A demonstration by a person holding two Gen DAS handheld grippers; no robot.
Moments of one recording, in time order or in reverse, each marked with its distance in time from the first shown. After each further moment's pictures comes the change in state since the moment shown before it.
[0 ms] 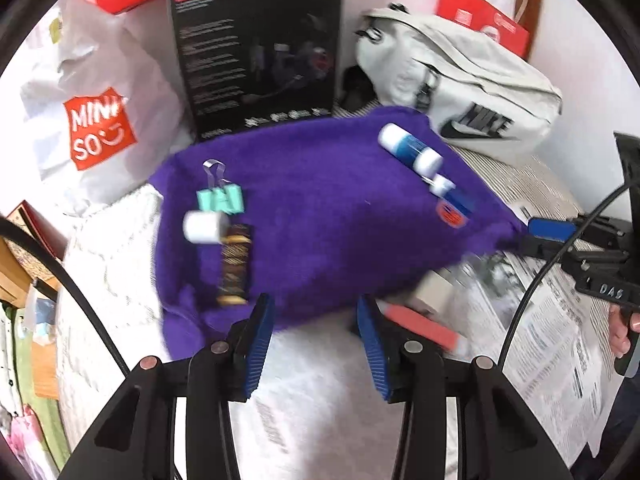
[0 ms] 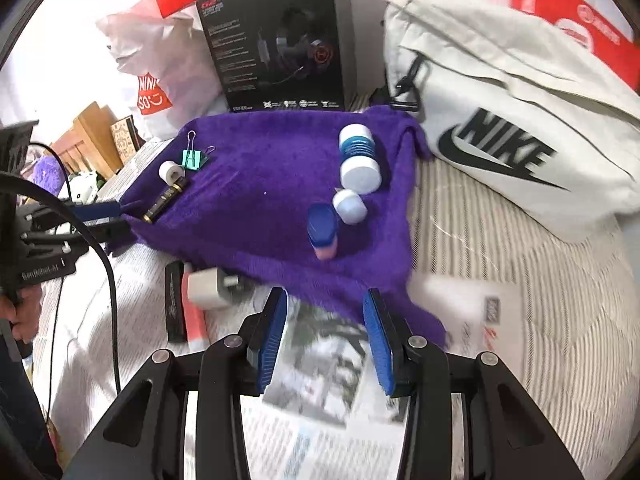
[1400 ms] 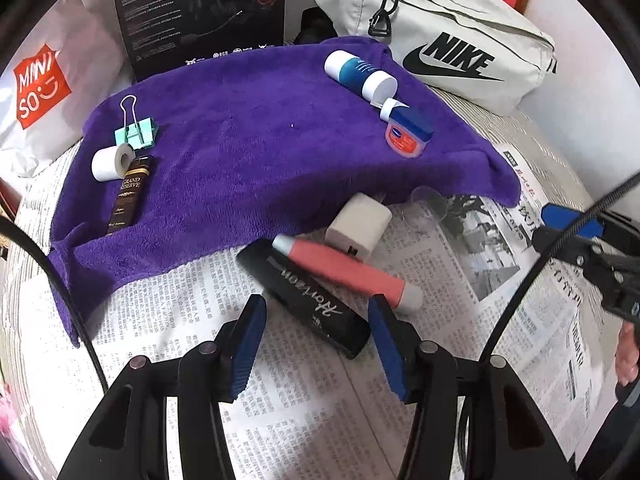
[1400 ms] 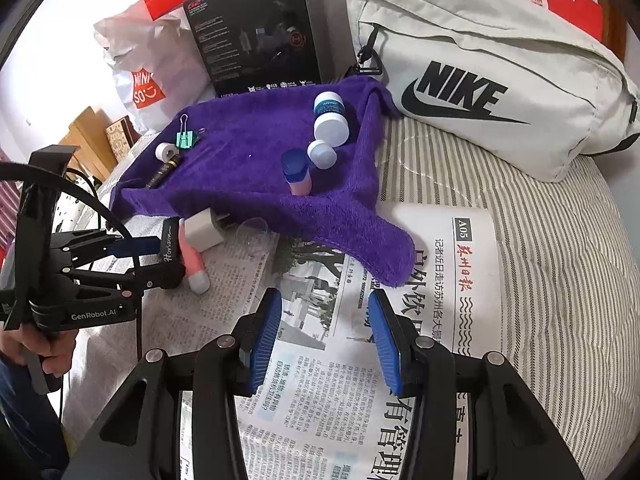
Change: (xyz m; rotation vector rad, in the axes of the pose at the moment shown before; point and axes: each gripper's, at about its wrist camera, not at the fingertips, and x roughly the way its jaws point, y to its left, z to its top) left arm 0.042 -0.056 -0.032 -0.009 0.131 -0.043; right arm -0.012 -0.018 -0.042 0.058 0.026 -0.001
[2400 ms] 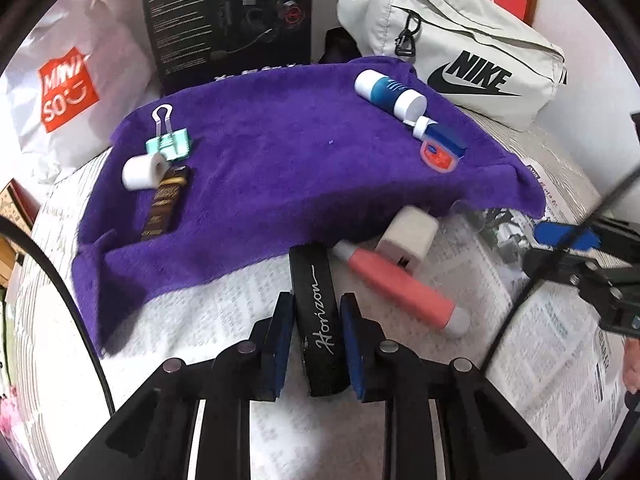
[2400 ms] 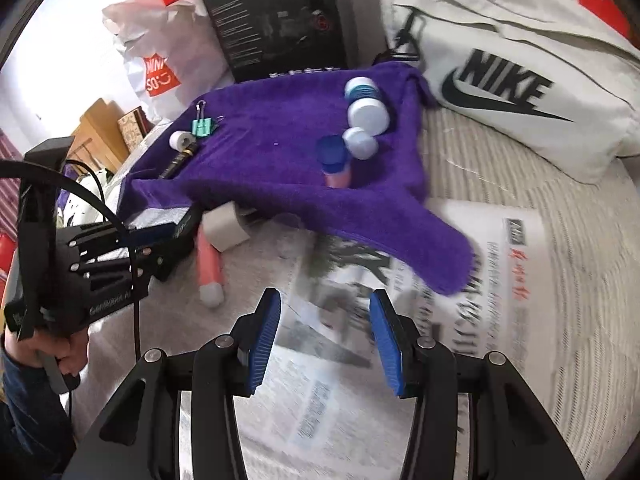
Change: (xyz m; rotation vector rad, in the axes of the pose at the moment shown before) left arm -0.003 0.022 -0.004 -0.003 -0.093 0.073; right arm 0.032 0.031 0.011 -0.036 0.023 0.065
